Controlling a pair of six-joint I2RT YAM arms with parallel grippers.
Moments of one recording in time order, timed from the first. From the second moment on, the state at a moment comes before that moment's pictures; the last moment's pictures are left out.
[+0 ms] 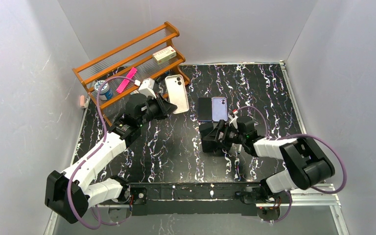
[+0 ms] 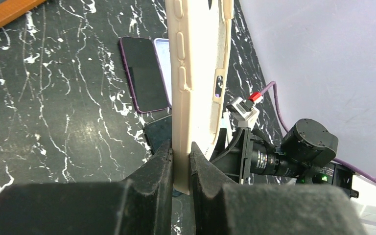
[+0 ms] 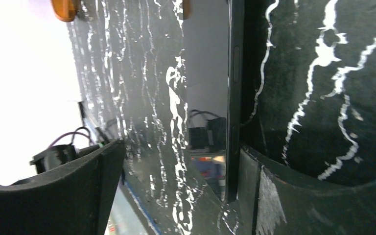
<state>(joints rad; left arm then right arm) -0.52 1.10 0.84 -0.06 0.12 -0.66 0.46 1.46 0.38 0.44 -0.55 0.92</state>
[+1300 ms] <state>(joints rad) -0.64 1.29 0.76 0.21 0.36 -0.87 0.47 0.93 0.49 0.21 -0.59 0.74</state>
